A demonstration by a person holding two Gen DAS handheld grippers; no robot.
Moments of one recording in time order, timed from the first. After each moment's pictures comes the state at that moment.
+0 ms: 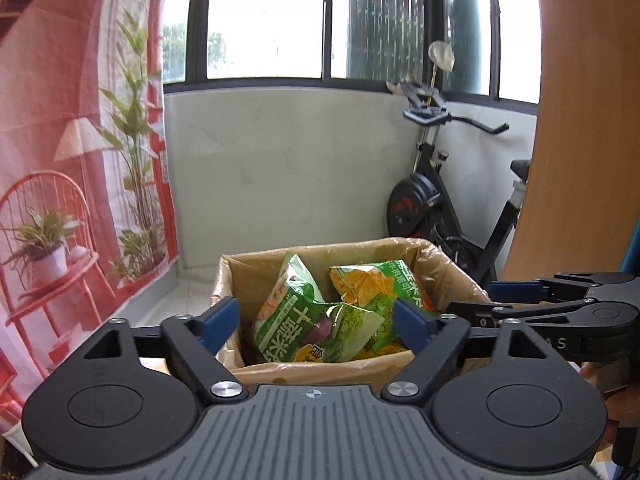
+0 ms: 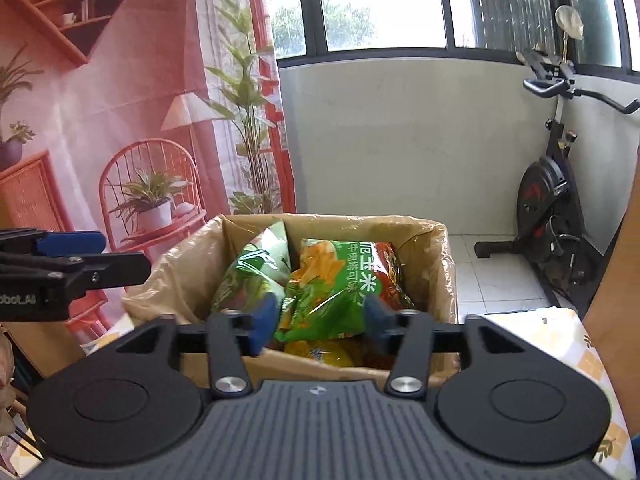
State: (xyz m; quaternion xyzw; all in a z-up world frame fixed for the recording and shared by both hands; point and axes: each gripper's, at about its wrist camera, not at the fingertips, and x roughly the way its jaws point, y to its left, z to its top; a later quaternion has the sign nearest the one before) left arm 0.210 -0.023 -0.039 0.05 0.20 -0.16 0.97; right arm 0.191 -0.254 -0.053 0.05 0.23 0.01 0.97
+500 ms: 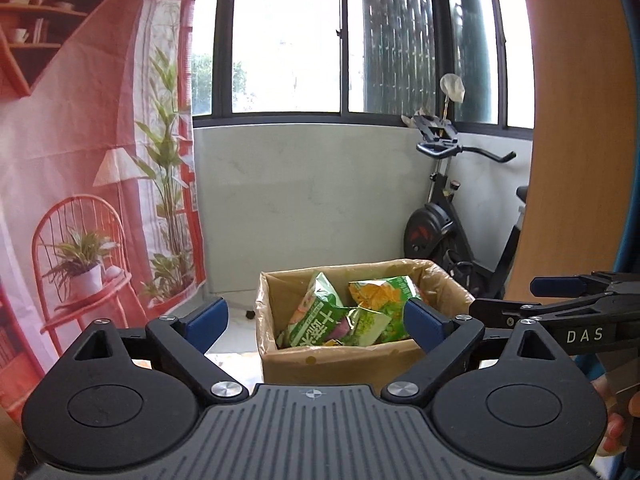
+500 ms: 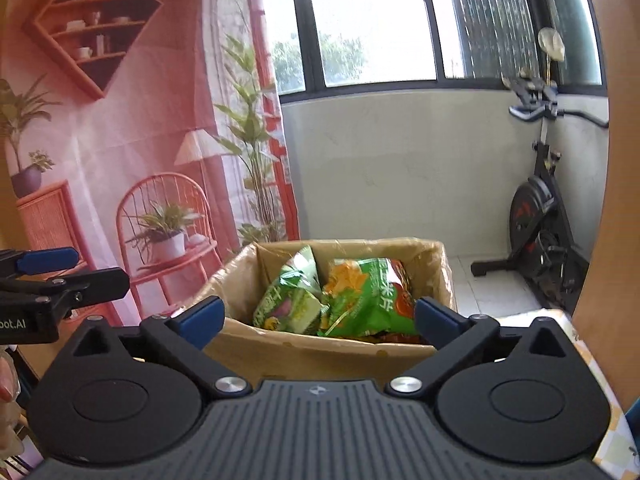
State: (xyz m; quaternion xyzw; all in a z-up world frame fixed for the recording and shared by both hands) left arm 0.139 0.002 -0.012 0.04 0.16 -0.13 0.98; right arm 0.116 -0.215 -0.024 0.05 0.18 0.00 0.98
